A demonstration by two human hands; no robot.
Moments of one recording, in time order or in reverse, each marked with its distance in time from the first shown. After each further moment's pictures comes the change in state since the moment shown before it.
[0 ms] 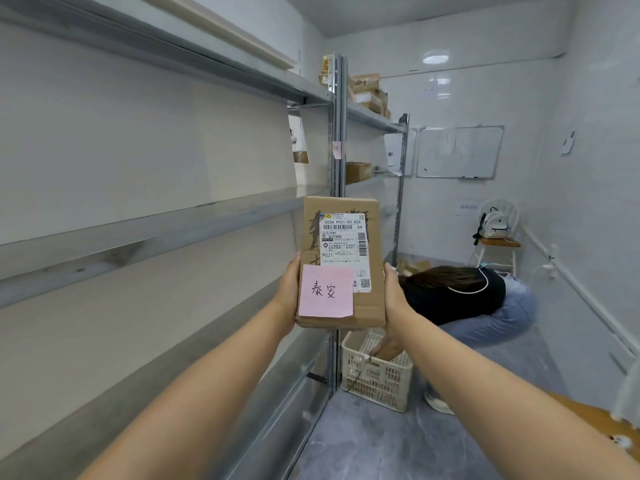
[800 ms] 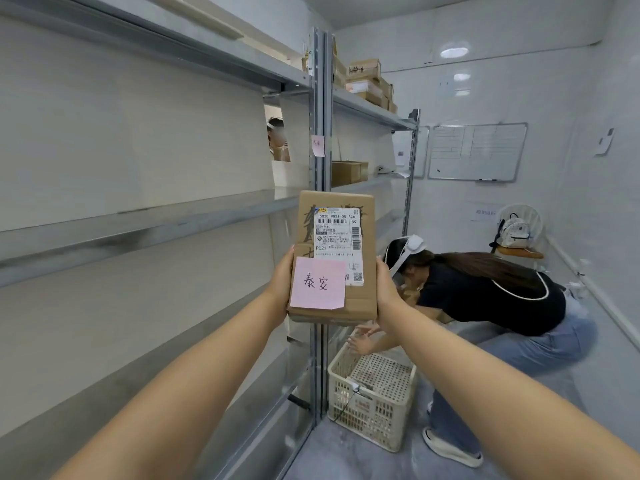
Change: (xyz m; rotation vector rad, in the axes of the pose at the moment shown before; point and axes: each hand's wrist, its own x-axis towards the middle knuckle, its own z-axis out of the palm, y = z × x) left_hand 0.282 -0.030 0.048 0.079 0.017 0.028; right_hand 0.278 -0.055 -0.081 -0.012 -0.126 -0.068
